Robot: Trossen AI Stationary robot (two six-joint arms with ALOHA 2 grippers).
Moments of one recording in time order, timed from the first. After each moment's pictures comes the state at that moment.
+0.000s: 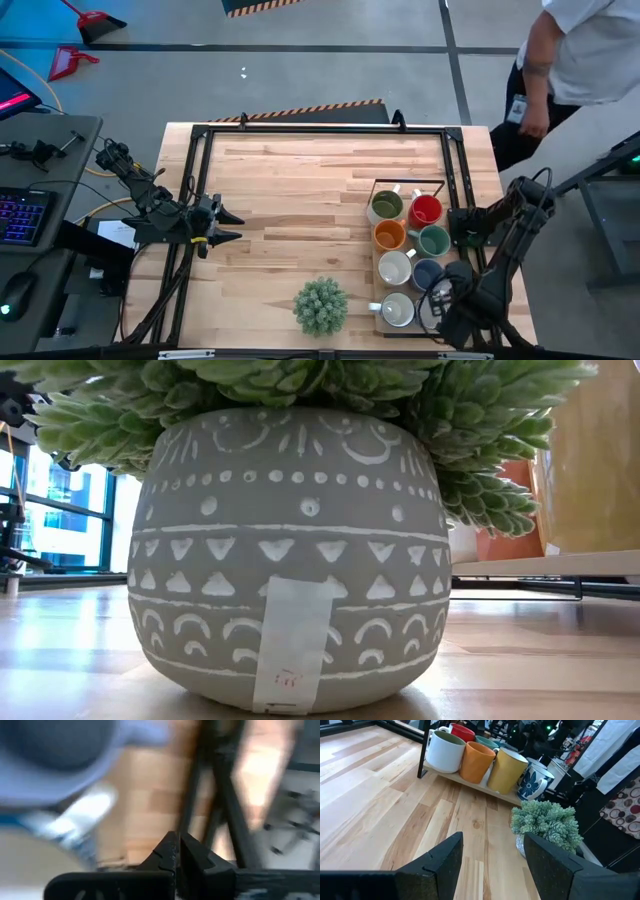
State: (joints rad) left arm -0.73 0.24 0.25 -0.29 -0.64 -0.57; right arm 1.00 1.64 1.41 -1.48 -0.22 2.36
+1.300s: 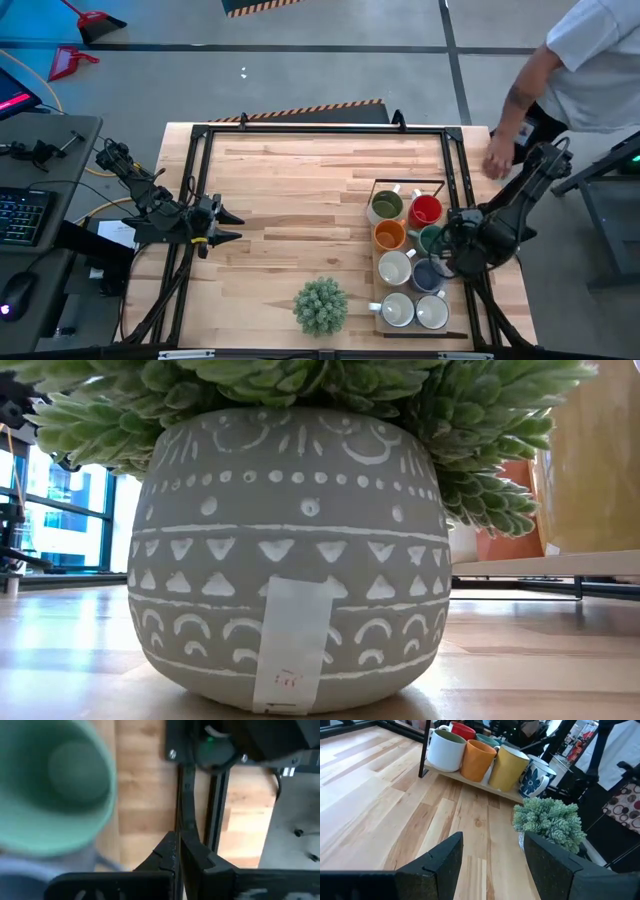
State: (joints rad) left arm -0.73 0.24 0.25 -0.30 -0.64 -0.56; right arm 0.84 1.16 1.05 -1.57 -0.11 2.35
